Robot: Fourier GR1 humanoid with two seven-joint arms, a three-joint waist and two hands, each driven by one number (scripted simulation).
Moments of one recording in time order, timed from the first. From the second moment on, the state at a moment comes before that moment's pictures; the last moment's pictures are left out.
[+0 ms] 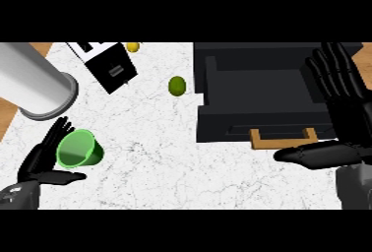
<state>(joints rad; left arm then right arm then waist) -0.40 0.42 0.25 -0.31 -0.03 -0.43 -0.83 -0.27 -0.18 -0.10 -1.85 -0.11 0.17 0.09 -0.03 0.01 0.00</state>
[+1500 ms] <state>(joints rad) -0.48 0.32 0.22 -0.25 -0.06 -0.43 -0.96 -0.30 -0.21 -0.12 -1.85 -0.13 0.19 0.13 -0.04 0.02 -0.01</state>
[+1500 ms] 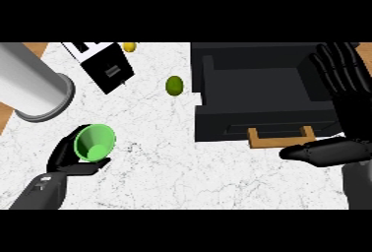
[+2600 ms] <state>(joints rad) -0.61 0.13 0.31 -0.44 0.05 -0.17 -1.02 -0.28 -0.23 -0.16 -1.85 -0.14 0.20 0.14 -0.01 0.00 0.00</state>
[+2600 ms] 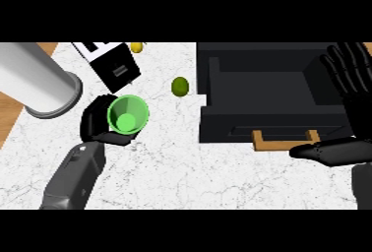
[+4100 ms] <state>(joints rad) -1.30 0.00 -0.09 -0.50 0.21 0.32 -0.27 -0.29 -0.22 -0.15 -1.82 -0.12 0.20 0.09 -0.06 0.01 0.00</state>
